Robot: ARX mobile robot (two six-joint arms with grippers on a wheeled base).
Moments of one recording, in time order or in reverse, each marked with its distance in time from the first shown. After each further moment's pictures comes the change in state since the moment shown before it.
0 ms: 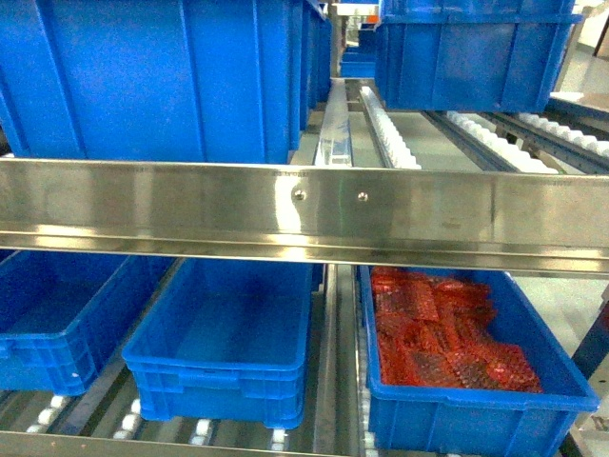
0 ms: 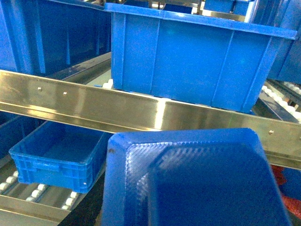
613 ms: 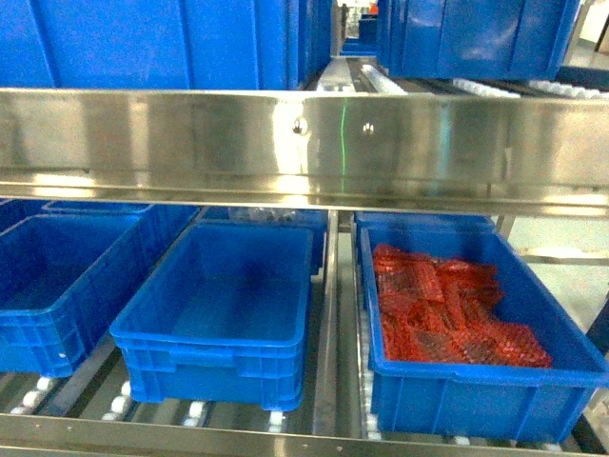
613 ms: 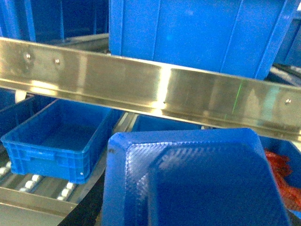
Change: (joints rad) left arm 0.000 0.000 0.000 0.000 0.000 0.000; right arm 0.000 0.000 0.000 0.001 0.001 0.001
